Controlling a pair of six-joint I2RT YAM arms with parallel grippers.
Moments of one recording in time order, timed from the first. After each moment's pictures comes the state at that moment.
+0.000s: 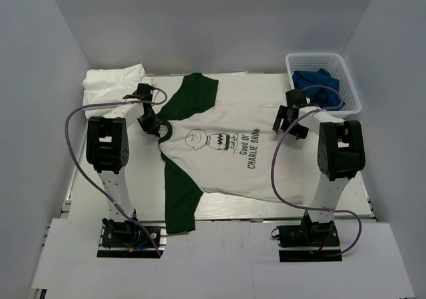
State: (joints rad) left arm -0.09 2.02 1.45 -0.67 -0.12 -0.60; right arm 0.12 1.91 1.25 -0.46 0.20 0.39
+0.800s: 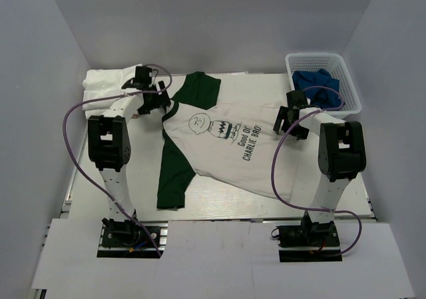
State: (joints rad) left arm -0.09 2.09 1.71 -0.56 -0.02 -0.37; right arm 0.11 1.90 1.23 -0.45 0.19 0.38
